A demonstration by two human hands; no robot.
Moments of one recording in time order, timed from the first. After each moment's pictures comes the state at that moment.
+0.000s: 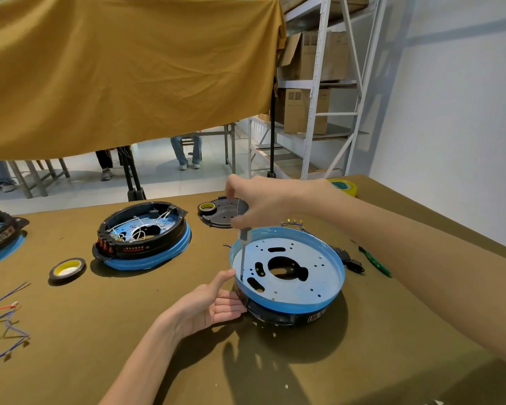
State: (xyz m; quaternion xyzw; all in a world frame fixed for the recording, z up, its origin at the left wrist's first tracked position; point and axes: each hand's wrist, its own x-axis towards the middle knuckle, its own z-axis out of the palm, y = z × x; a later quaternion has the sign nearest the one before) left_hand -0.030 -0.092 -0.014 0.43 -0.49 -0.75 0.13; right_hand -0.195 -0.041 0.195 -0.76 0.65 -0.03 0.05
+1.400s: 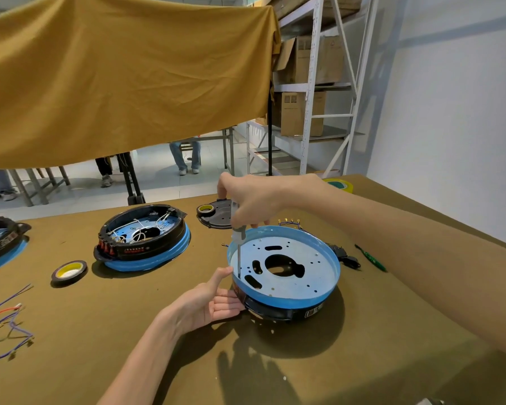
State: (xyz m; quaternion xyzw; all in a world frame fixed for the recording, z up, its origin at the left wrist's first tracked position) left_hand -0.028 -0.086 -0.010 0.44 -0.49 -0.74 0.14; right_hand -0.182 -0.027 0.203 -0.75 0.65 -0.03 0.09
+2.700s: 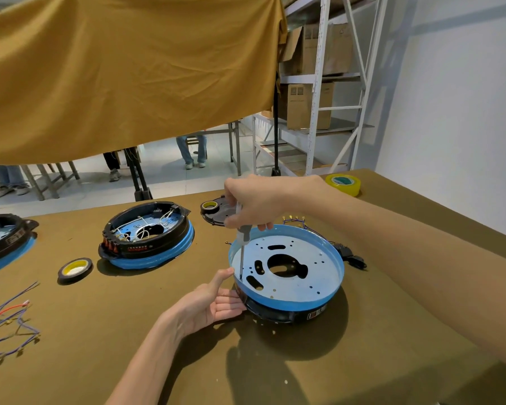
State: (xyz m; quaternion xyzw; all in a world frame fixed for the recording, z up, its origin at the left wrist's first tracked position) left_hand -0.029 -0.085 -0.011 0.45 -0.48 -0.74 0.15; right_hand -0.190 -0.036 0.200 -0.76 0.65 -0.03 0.10
